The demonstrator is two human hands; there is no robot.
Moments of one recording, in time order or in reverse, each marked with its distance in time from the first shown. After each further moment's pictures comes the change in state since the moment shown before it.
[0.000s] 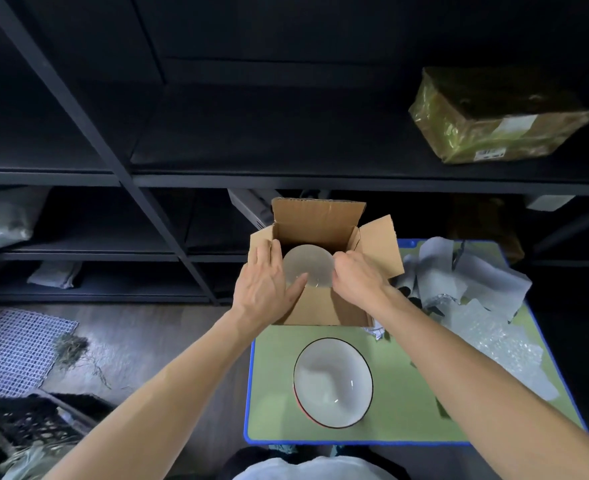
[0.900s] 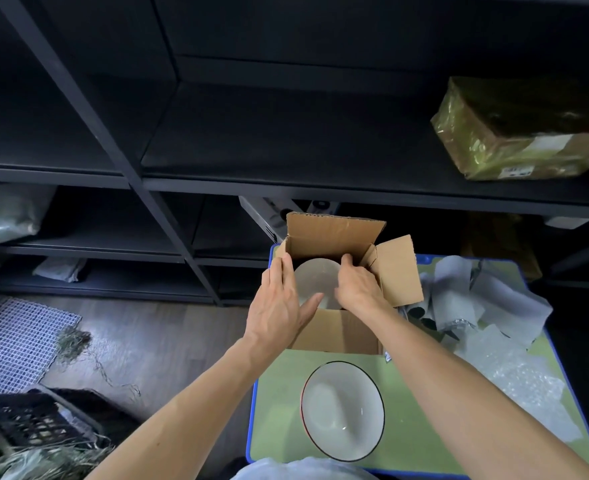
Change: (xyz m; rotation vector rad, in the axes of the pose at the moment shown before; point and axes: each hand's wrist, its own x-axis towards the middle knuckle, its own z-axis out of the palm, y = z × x) left_hand -0.003 0.003 0.022 -0.007 0.087 -0.019; right_hand 0.038 -0.019 0.010 0.071 -0.180 0.228
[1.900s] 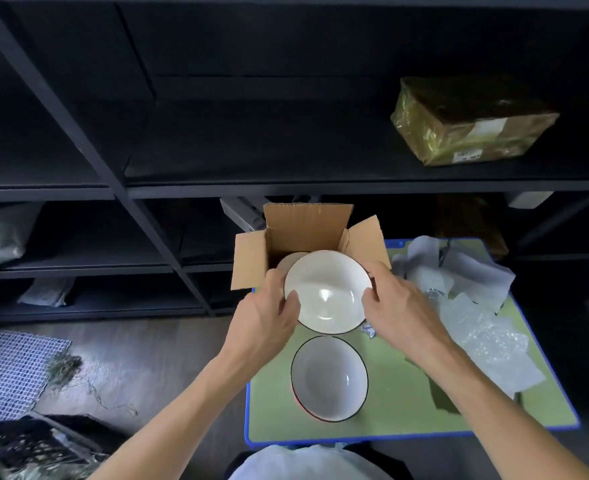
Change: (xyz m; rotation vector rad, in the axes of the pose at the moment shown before) left_hand -0.057 0.020 -0.090 -0.653 -0.207 -0.090; right_hand -0.160 0.055 -0.056 0.284 0.267 -0.106
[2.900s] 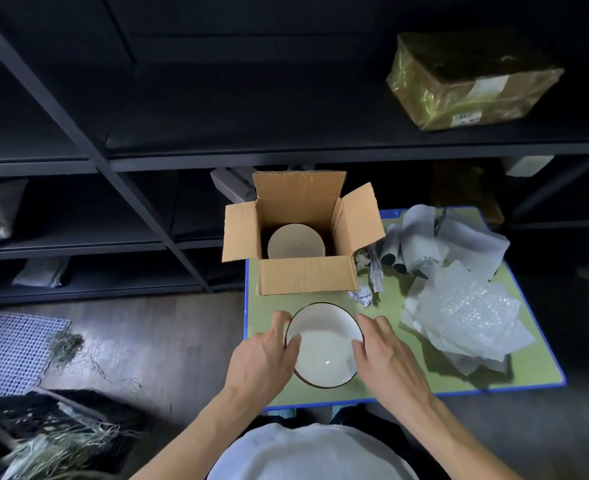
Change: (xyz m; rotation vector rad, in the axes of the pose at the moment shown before) left_hand -0.070 -0.048 0.059 0.336 -0.169 -0.025; right_hand -0.082 0.050 0.089 -0.184 -0.124 0.068
